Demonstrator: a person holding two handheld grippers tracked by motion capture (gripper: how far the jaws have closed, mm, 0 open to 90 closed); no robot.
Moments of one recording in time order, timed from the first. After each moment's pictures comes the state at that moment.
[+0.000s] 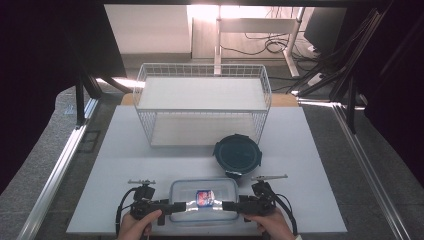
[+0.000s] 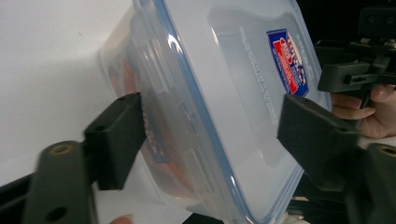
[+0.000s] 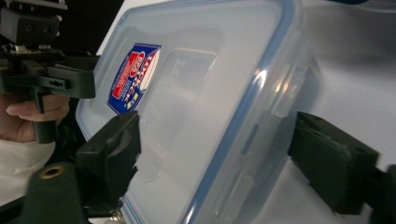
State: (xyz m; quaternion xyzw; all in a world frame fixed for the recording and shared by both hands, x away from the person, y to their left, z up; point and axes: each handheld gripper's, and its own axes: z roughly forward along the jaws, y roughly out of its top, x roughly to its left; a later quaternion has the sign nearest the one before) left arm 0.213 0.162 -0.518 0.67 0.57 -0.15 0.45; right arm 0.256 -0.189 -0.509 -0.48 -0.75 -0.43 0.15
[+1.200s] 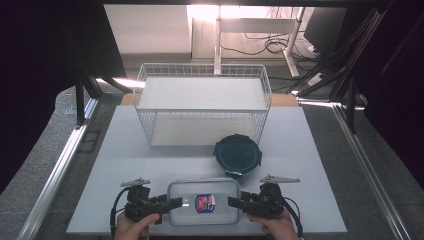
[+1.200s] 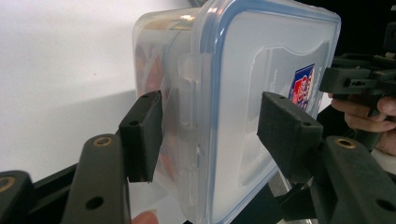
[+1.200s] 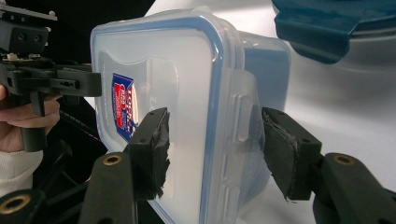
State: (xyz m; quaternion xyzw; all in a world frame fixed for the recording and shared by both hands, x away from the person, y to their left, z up) left arm 0.198 0.160 -0.489 0.68 0.56 -0.07 0.47; right arm 0.240 -0.200 -0.483 -0.46 -0.75 -0.47 0.08
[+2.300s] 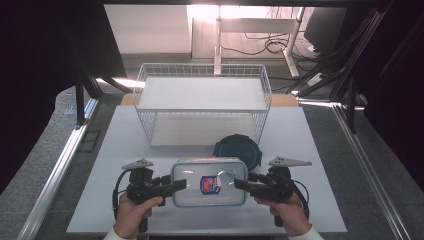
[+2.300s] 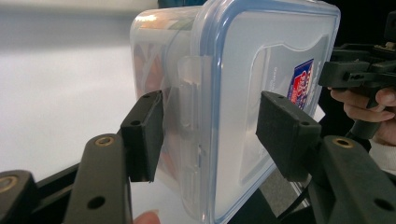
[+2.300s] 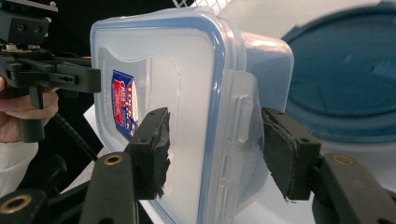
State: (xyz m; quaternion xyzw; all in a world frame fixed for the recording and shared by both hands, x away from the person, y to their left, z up) left arm 0.227 0.152 -0.439 0.70 0.52 -0.02 0.50; right arm 0.264 -0.209 -0.433 -0.41 -0.76 -0.50 0.02
